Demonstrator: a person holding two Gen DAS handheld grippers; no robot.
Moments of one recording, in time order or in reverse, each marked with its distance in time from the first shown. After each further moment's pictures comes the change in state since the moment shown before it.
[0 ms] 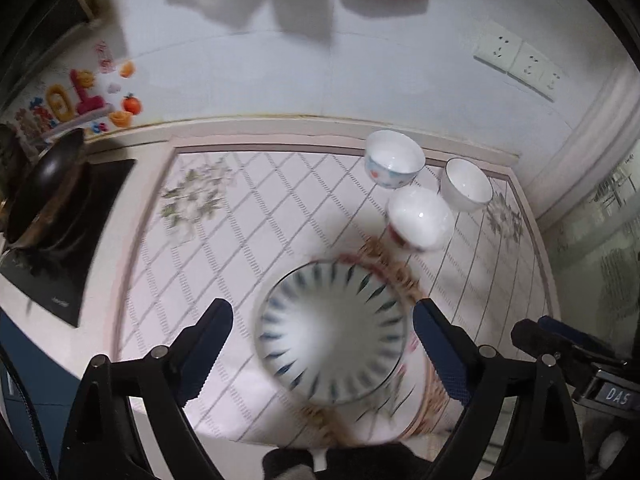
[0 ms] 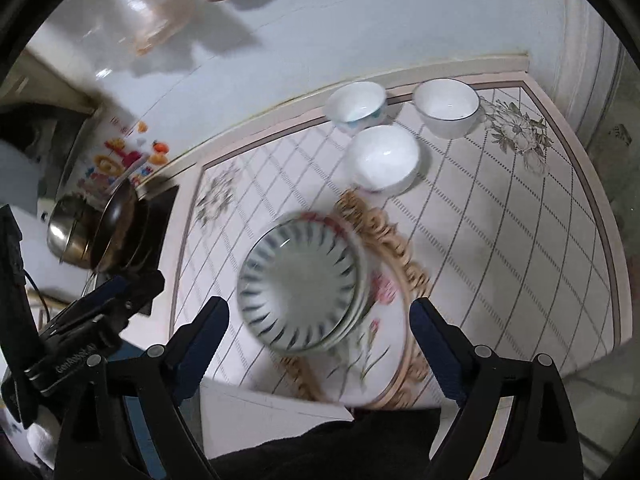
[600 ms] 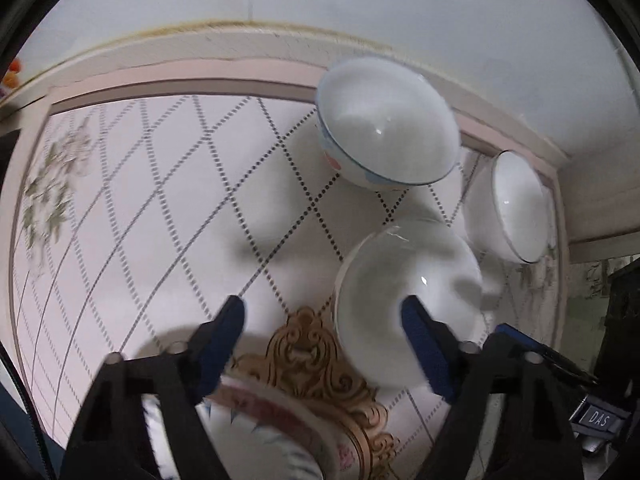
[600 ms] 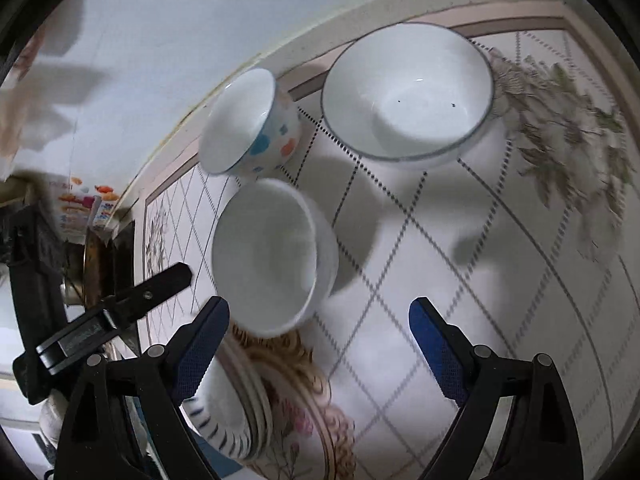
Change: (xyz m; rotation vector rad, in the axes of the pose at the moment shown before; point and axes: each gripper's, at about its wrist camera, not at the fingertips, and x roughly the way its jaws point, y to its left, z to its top) left arm 0.229 -0.057 0.098 -0.088 0.334 -0.079; right arm 0.178 -0.151 0.157 0.146 0.228 0.113
